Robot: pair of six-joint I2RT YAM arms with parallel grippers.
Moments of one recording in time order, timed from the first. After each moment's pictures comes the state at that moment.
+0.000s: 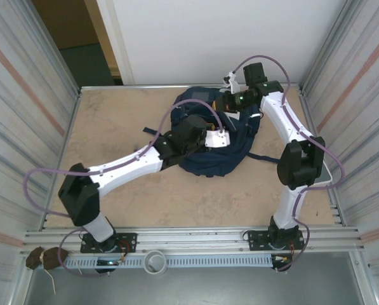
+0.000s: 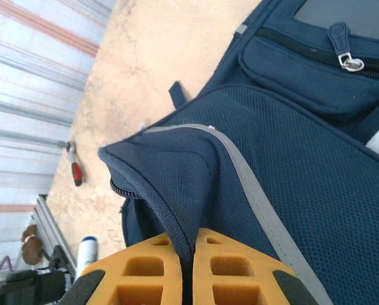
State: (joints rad) left arm -0.92 1.66 1.34 -0.15 -0.22 0.95; right arm 0.22 1.92 1.85 -0.87 -0.73 0.17
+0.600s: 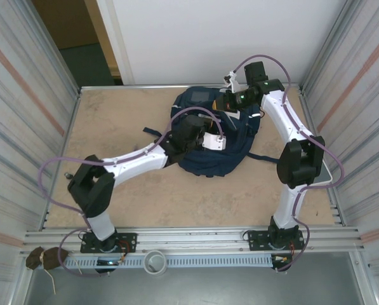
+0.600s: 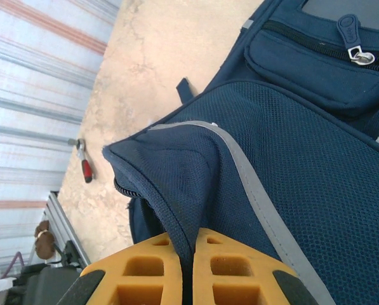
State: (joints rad) left arm -0.86 1.70 1.24 0.00 -0.19 1.13; right arm 0.22 1.93 1.87 -0.90 -0.76 0.17
